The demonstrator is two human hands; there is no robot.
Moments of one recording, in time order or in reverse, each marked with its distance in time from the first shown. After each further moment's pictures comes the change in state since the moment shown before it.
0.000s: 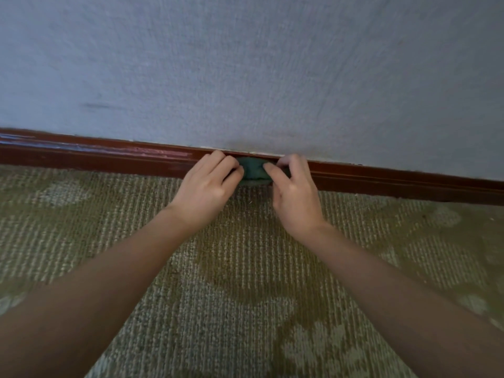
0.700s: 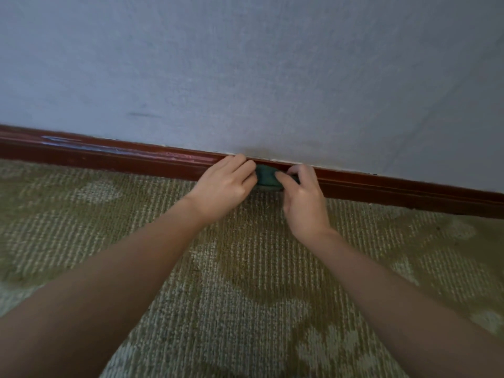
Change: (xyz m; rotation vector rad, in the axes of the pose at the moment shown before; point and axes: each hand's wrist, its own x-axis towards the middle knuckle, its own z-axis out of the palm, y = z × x) left_hand 0.000 -0.015 -0.018 0.123 -0.137 0.101; right_hand 0.002 -0.013 0.012 0.017 -0.034 0.079
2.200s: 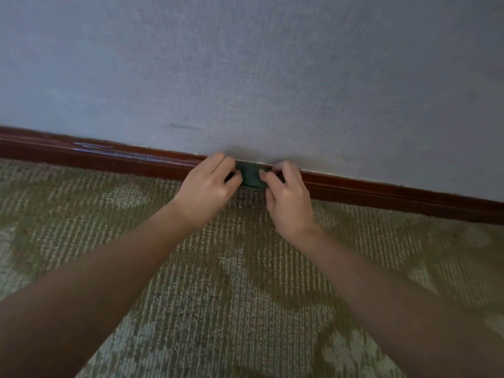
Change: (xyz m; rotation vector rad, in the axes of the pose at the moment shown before) left_hand -0.043 -0.046 -0.021 -0.085 0.042 -0.154; right_hand 0.030 -0.061 0.020 0.046 -0.052 -0.107
